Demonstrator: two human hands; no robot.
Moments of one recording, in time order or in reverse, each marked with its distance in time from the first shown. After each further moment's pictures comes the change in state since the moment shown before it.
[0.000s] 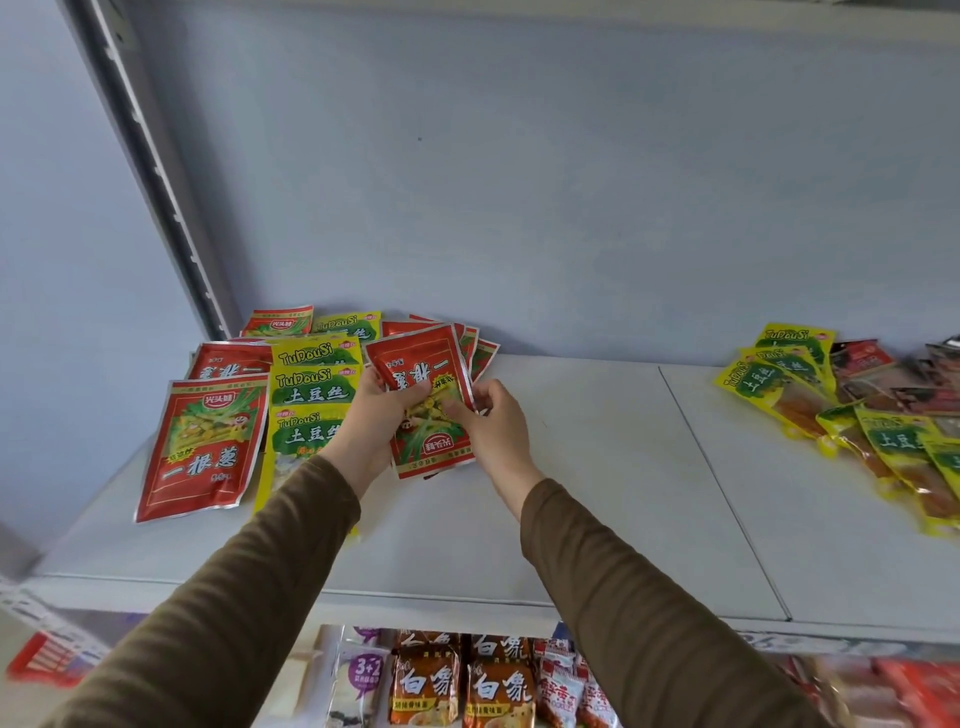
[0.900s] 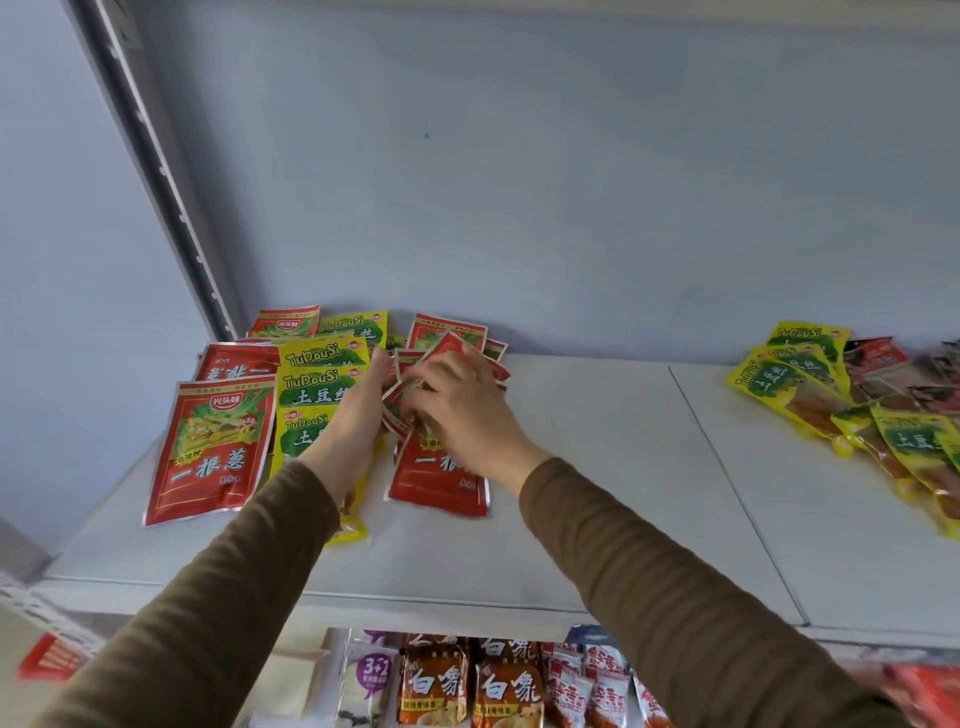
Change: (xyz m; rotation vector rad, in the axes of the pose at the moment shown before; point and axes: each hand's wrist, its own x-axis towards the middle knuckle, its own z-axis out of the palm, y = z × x) left_hand -0.014 0.014 -0.015 0.141 -0.094 0.059; right_hand 0.003 -0.036 -0.003 -0.852 -0.116 -1.007
